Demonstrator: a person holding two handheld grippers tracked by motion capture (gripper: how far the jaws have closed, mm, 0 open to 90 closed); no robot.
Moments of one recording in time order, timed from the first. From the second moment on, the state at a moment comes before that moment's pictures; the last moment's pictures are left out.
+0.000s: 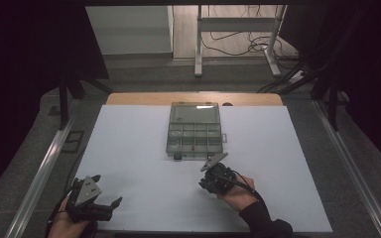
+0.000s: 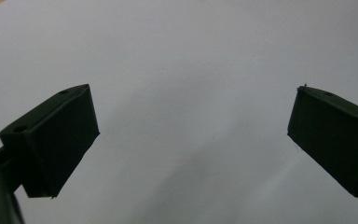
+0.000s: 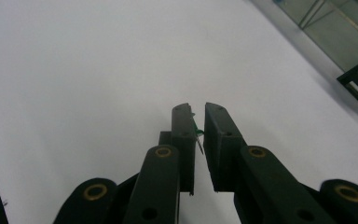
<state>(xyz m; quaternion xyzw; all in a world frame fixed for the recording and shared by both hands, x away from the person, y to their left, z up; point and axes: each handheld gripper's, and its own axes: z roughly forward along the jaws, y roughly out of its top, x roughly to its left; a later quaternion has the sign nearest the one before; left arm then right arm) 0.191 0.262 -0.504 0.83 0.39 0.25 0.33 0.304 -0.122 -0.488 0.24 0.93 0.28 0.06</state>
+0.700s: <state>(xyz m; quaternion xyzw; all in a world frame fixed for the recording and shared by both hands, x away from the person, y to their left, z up) 0.193 0.264 -0.505 0.82 0.40 0.24 0.33 0.329 -0.118 -0.475 0.28 0.91 0.31 0.08</state>
